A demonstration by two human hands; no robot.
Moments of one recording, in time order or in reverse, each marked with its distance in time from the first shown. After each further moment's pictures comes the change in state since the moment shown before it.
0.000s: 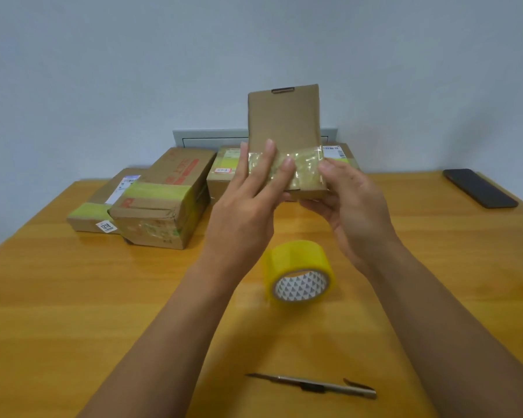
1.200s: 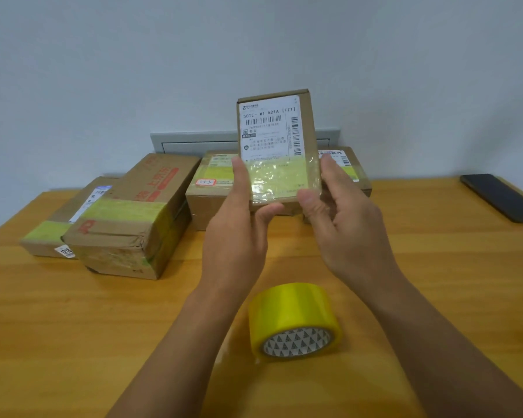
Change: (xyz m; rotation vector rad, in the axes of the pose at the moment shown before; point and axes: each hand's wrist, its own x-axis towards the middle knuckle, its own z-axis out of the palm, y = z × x) left_hand 0.015 -0.012 0.050 -0.253 -0.057 -0.442; right_hand 0.048 0.036 -0.022 -0.838 -0.024 -0.391
